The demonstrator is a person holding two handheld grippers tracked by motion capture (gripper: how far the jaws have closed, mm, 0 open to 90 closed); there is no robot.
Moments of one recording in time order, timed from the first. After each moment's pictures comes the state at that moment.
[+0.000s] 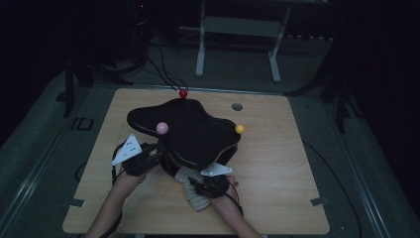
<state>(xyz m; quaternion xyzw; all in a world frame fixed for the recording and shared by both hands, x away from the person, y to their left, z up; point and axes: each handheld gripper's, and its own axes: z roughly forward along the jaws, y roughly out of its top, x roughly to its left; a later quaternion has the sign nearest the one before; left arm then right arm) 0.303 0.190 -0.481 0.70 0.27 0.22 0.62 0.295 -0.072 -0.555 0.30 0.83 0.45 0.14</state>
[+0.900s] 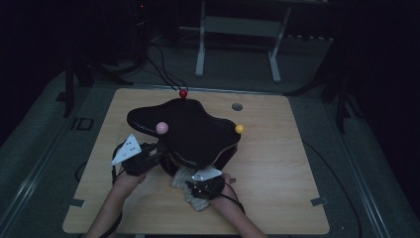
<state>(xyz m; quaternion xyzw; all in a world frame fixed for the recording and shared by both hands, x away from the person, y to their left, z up) 0.304 0.191 -0.483 0.70 0.28 0.22 0.63 0.294 -0.068 -0.554 0.23 0.87 0.39 0.19</state>
